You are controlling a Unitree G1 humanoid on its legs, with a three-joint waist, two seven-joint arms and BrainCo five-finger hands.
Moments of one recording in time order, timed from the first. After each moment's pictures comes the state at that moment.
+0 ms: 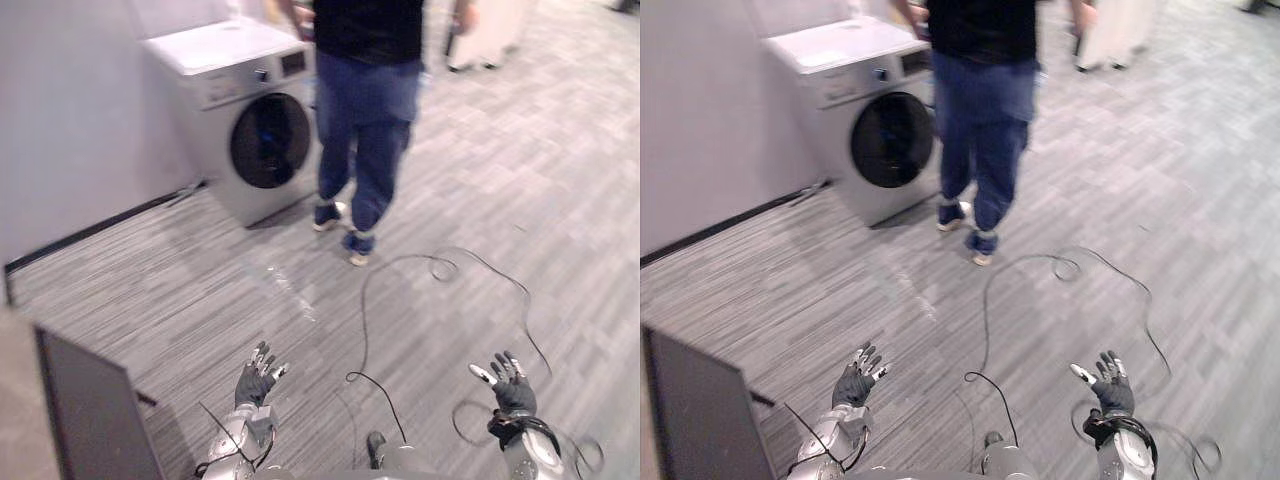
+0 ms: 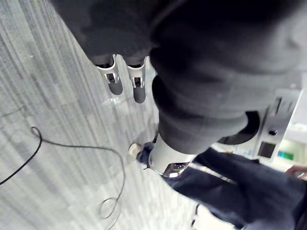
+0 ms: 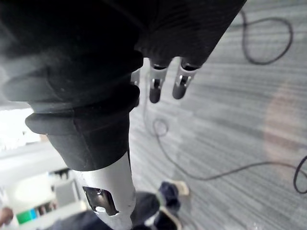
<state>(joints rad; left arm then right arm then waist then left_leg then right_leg) 0.28 -0.06 0.07 0.32 -0.30 -0.04 -0.08 0.18 -0.09 -0.39 0.45 0.34 -0.05 0.13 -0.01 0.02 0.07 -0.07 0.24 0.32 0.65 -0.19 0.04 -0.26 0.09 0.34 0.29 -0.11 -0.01</state>
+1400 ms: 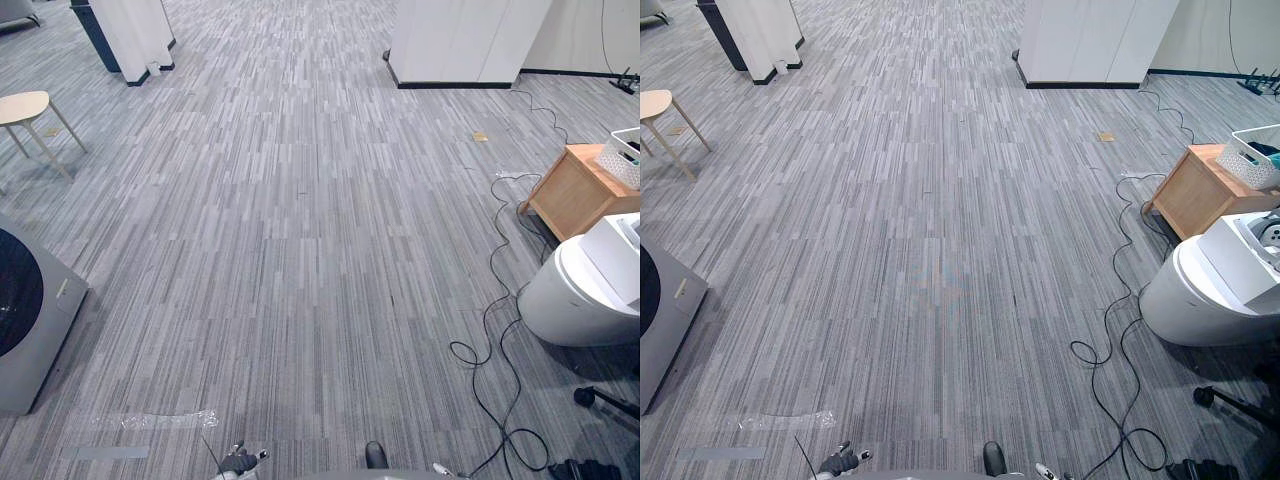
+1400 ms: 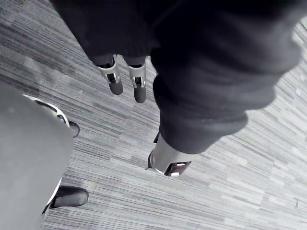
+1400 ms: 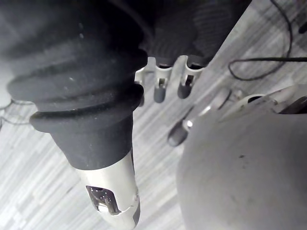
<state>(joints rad) 0.11 0.00 0.31 1.10 -0.14 -0.05 -0.02 0.12 -0.05 -0.51 1.19 0.23 0.01 0.16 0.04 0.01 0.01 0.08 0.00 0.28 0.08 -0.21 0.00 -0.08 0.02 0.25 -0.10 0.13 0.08</state>
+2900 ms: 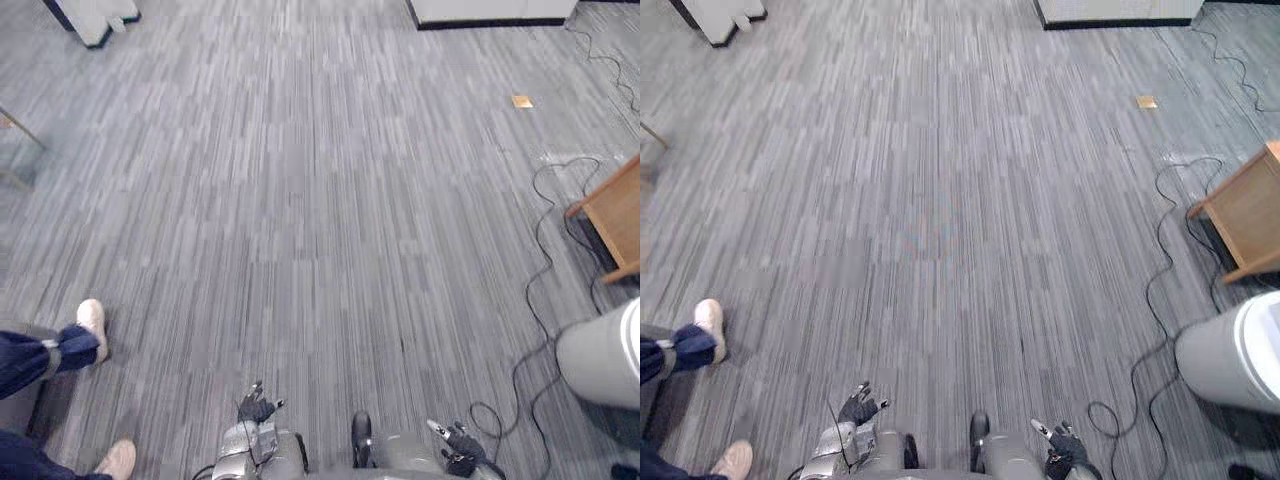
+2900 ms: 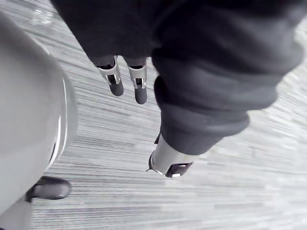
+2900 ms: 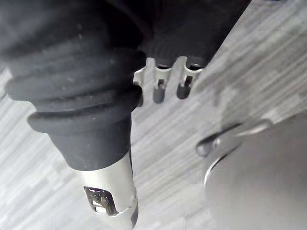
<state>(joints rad) 0.02 -0.02 0.16 0.93 -0.05 -0.11 0.05 0.03 -0.05 -0.37 1.12 0.28 -0.08 0.07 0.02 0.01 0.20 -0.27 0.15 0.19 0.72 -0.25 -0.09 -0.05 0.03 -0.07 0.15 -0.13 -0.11</state>
